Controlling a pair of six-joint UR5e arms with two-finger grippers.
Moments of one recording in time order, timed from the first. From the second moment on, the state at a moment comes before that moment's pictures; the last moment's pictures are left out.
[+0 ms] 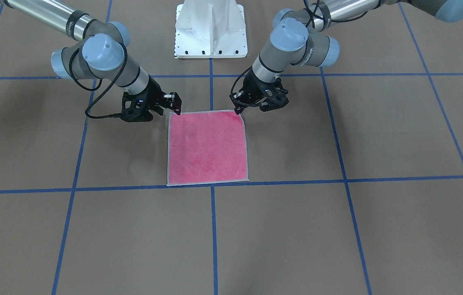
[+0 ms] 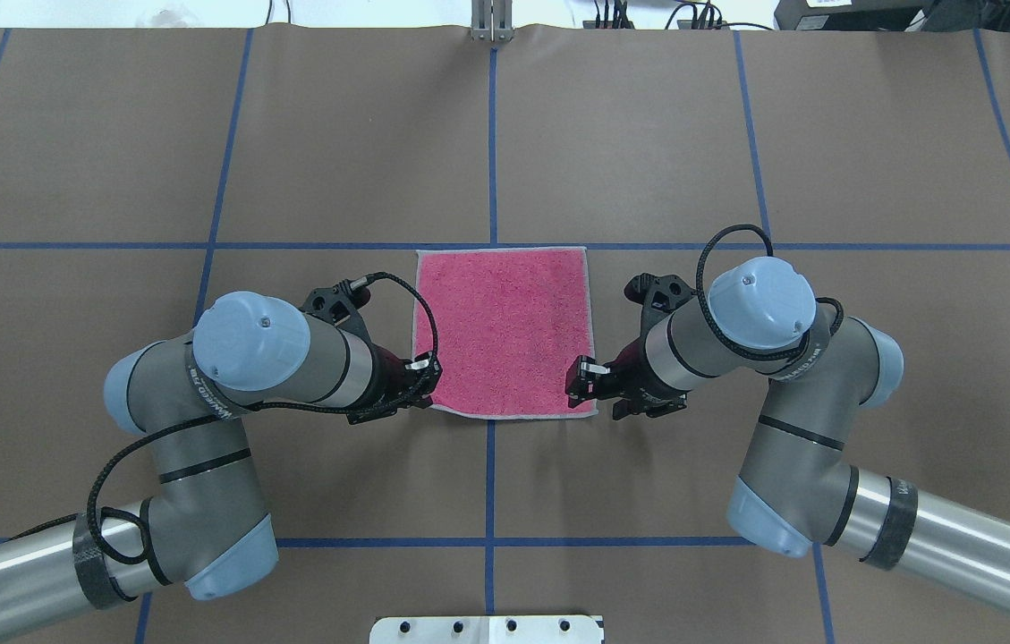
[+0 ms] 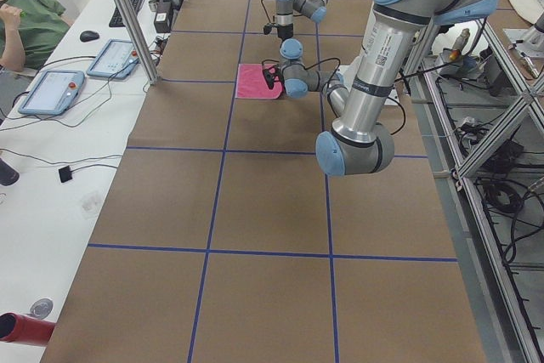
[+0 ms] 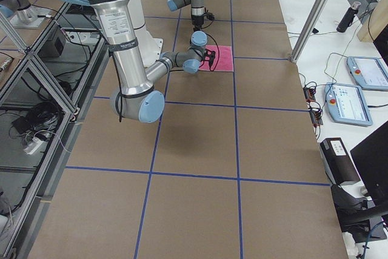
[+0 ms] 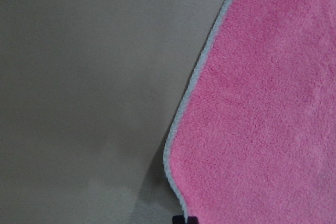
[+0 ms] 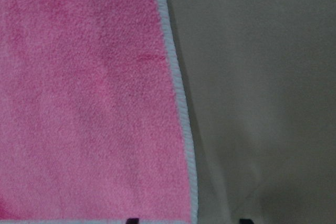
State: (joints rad) left arm -0.44 -2.06 -1.66 -2.12 -1.88 -1.80; right arm 0.51 -1.18 1.65 -0.99 2.08 1.51
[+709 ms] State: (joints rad) left arm -0.44 -2.07 -1.66 -2.12 -1.88 -1.80; right arm 0.51 -1.18 1.64 -0.99 2.08 1.51
